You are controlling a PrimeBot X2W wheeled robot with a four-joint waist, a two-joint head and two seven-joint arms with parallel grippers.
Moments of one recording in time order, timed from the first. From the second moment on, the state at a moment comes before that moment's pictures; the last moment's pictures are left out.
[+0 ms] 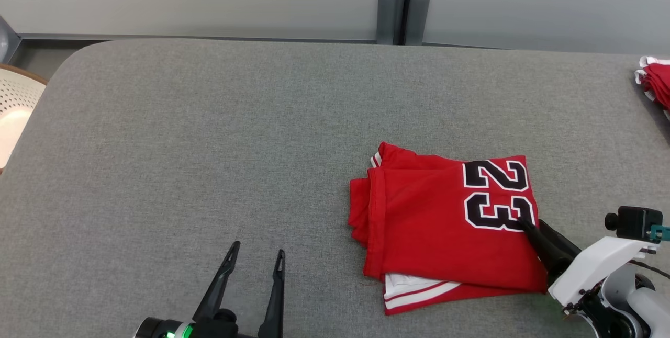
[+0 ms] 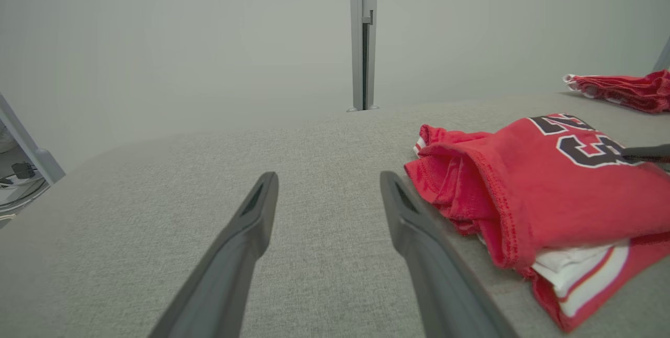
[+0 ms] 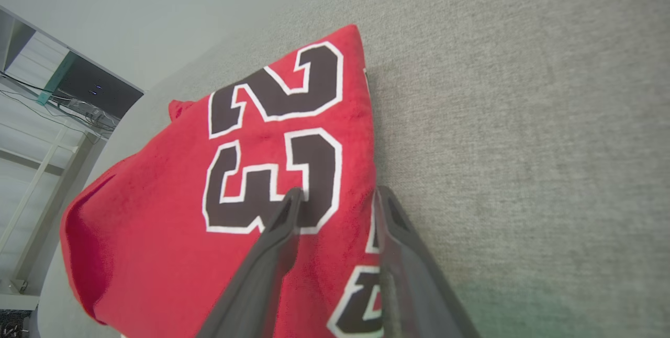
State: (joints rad) left arm 0.14 0.05 -0.30 0.00 -0.05 0.12 -0.26; right arm -0.33 -0.53 0.68 0.51 1.22 0.13 0.00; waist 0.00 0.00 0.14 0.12
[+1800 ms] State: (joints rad) left arm -0.17 0.05 -0.39 -0.03 -0.05 0.09 -0.26; right arm -0.93 -1.22 0.62 0.62 0.87 0.13 -0.15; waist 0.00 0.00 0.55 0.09
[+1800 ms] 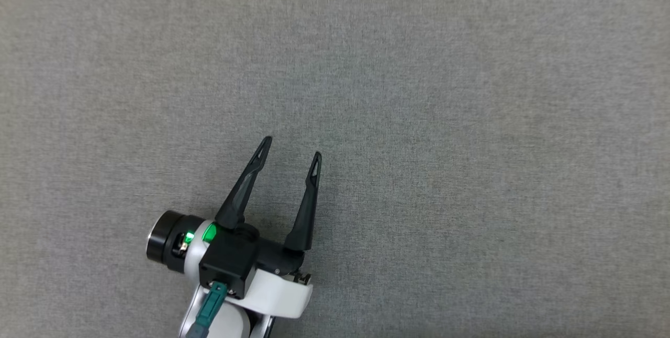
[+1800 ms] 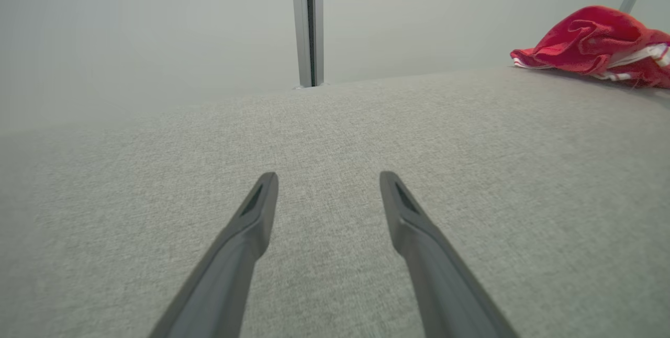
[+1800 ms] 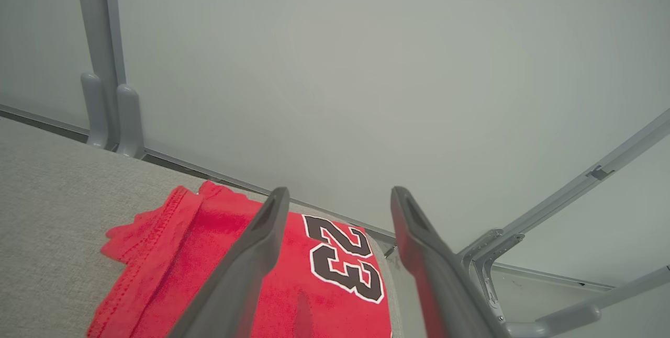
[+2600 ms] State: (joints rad) left arm 0.11 0.05 -0.21 0.00 -0.20 0.16 -0.26; right arm -0.23 -0.41 0.29 0.42 0.45 0.13 -0.26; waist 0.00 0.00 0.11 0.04
